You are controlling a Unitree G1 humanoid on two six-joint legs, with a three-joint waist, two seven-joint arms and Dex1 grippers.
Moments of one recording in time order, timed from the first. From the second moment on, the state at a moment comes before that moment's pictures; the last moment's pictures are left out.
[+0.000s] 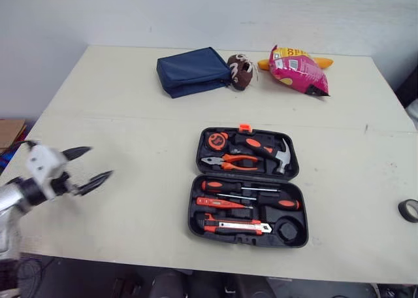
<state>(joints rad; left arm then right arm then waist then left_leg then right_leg) -0.01 0.83 0.52 0.26 -0.35 -0.05 -0.96 0.65 -0.57 -1.03 0.40 0.58 -0.46 1.10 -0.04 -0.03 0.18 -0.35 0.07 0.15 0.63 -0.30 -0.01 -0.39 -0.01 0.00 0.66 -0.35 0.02</state>
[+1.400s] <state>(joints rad) -0.27 0.71 0.10 -0.52 -0.70 0.52 -0.92 0.26 -1.23 -0.48 0.45 0.38 0.33 1.23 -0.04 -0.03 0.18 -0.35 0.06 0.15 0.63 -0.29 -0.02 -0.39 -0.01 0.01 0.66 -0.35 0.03</state>
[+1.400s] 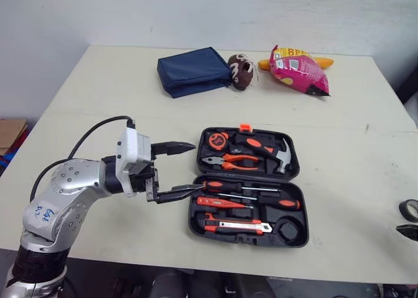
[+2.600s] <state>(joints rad) -0.29 0.72 0.06 -0.53 -0.64 0.44 -0.98 -0.13 -1.24 -0.27 0.16 0.42 0.38 1.51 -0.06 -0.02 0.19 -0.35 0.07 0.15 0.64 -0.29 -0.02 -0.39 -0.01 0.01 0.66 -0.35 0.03</state>
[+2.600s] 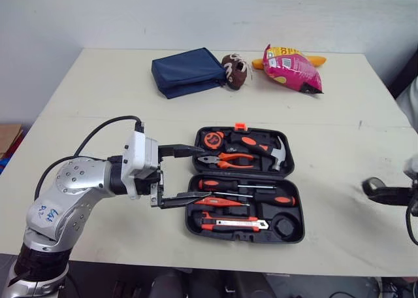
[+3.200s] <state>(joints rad) -0.28 0.76 0.01 -0.50 -0.62 0.42 -1.06 -0.29 -1.23 0.16 -0.51 0.53 0.65 1.48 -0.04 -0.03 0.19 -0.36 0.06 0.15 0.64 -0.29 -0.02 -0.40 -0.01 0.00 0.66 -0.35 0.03</state>
